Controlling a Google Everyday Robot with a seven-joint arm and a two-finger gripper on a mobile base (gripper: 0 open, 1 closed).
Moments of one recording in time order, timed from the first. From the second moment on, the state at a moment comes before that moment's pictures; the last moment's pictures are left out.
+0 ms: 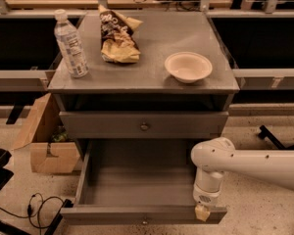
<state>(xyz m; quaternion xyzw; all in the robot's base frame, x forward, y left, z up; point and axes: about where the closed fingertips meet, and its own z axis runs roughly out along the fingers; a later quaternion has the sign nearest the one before) 0.381 -0.196 0.458 0.52 -0.83 -0.12 0.15</state>
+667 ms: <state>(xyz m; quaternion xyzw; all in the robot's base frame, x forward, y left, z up) 0.384 -0.195 0.461 0.52 -0.83 -0.12 0.15</state>
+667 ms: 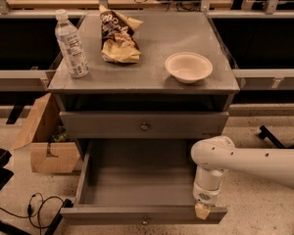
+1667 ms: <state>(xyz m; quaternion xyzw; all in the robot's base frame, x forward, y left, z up) 0.390 -0.195 0.468 0.52 -0.83 -0.12 0.16</state>
